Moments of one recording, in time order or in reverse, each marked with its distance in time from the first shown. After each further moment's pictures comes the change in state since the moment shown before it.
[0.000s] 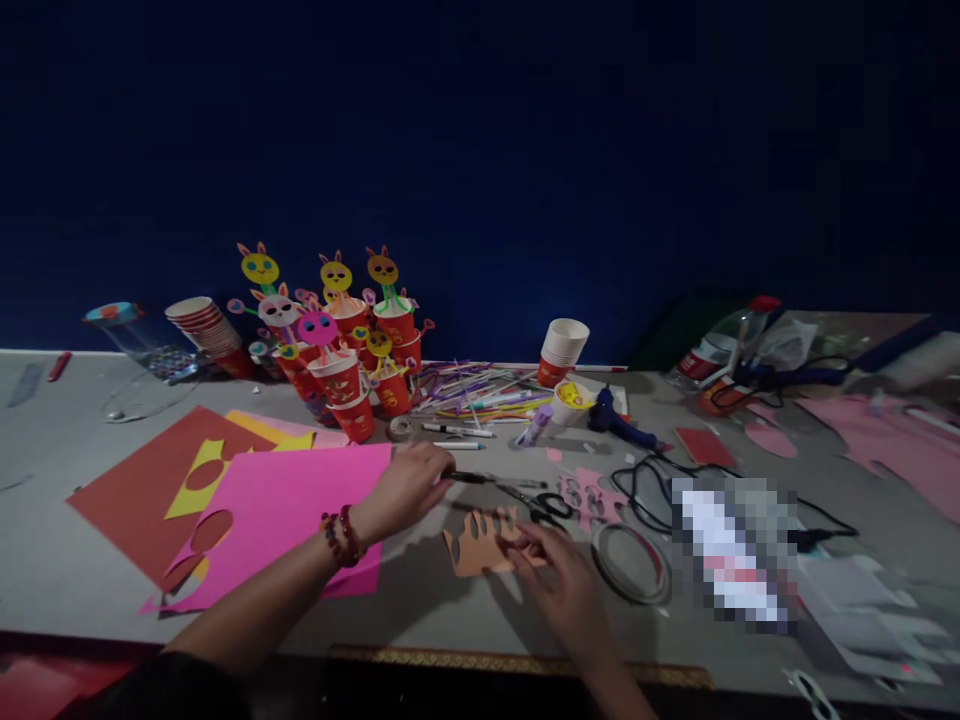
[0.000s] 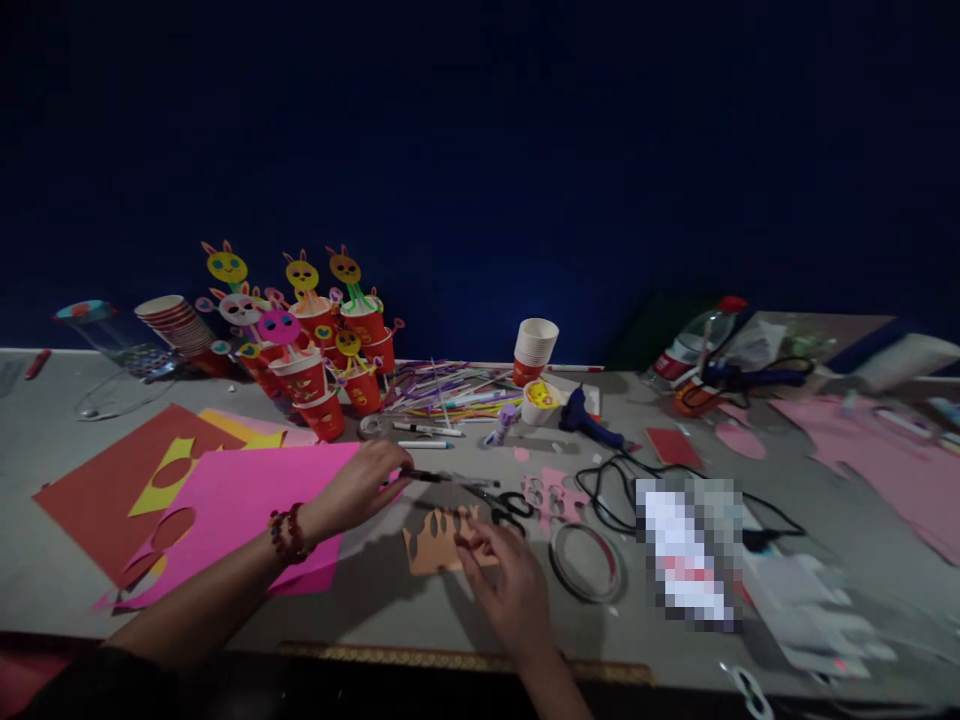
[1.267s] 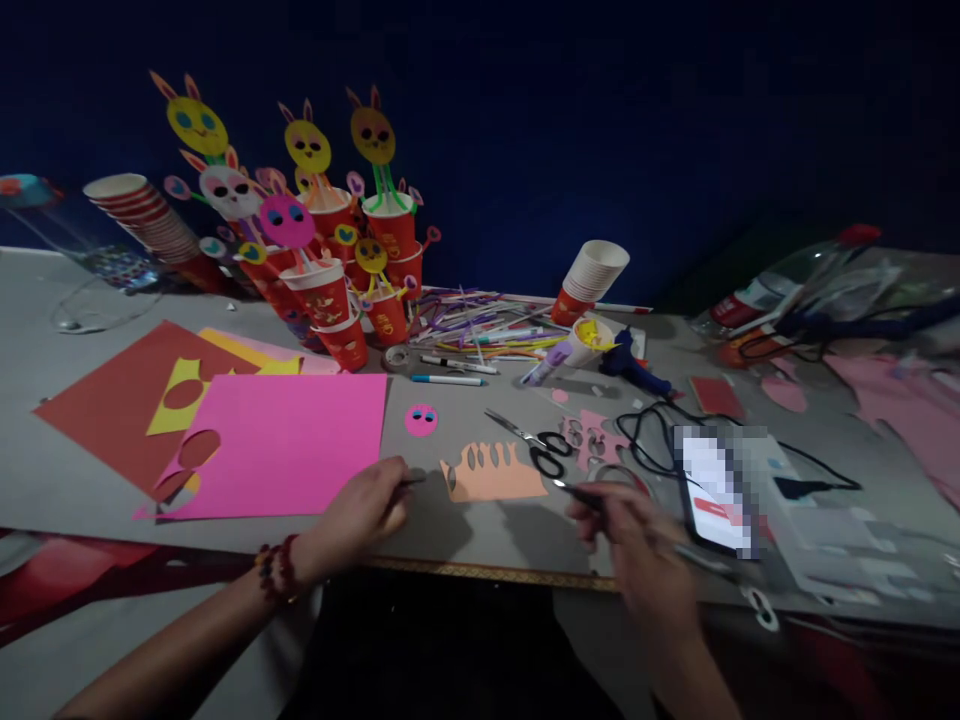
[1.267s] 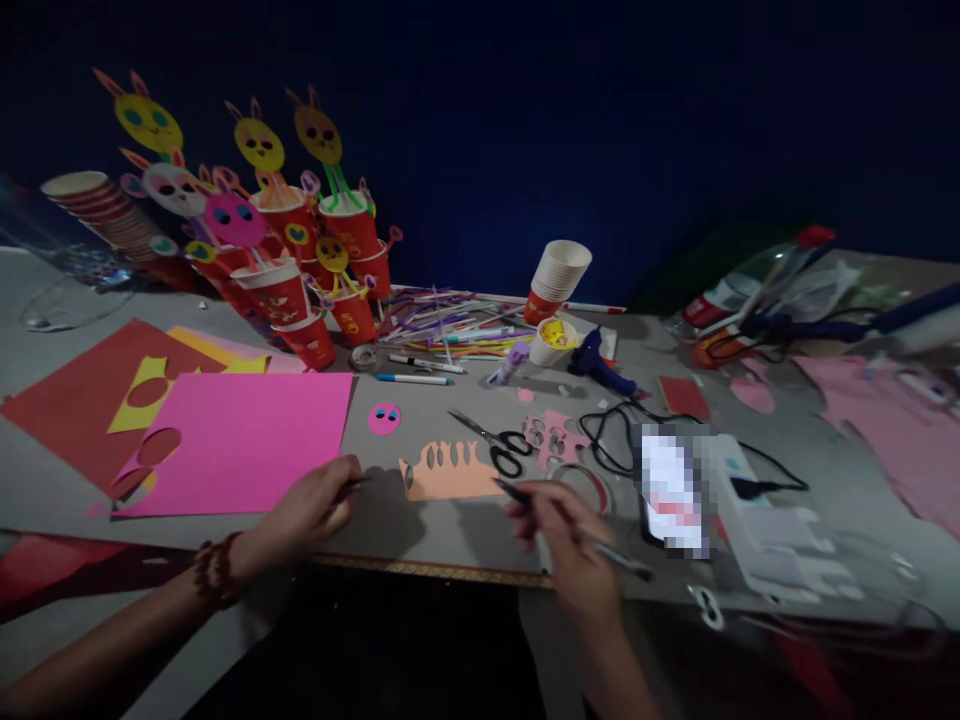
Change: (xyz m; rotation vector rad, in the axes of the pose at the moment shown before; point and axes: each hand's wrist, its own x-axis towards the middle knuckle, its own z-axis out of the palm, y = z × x) left_hand -0.106 0.027 0.028 -0.355 -0.056 -0.287; right_hand -0.010 -0.037 -0.072 0.410 0.062 0.490
